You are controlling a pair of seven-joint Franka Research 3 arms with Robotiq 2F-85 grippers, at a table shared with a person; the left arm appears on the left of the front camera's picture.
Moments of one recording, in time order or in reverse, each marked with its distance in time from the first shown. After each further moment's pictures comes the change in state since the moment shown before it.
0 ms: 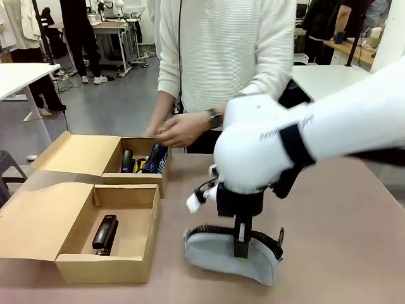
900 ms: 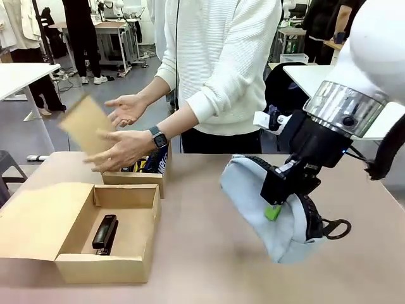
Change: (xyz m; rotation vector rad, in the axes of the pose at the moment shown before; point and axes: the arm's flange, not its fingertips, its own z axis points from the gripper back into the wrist) left arm 0.000 0.000 0.000 0.000 0.000 -0.001; right arm -0.113 0.054 0.122 0.200 -0.385 -0.661
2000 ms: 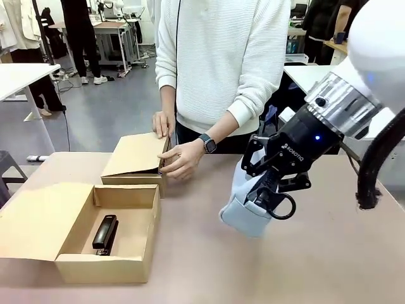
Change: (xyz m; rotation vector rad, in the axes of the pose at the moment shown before) left arm 0.000 0.000 0.000 0.000 0.000 -0.001; right arm 0.018 0.004 0.000 0.134 -0.184 -0.750
